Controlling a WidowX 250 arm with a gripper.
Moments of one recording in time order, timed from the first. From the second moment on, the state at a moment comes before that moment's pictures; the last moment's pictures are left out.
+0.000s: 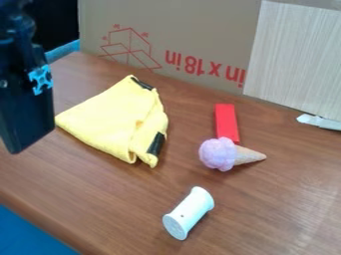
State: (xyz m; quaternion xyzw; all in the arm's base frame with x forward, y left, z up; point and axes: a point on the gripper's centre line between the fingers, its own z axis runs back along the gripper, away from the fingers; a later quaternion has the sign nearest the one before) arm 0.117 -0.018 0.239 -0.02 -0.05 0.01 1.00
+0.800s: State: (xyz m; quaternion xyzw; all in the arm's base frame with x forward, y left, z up) arm 0.217 0.083 0.142 -0.03 -0.12 0.04 0.99
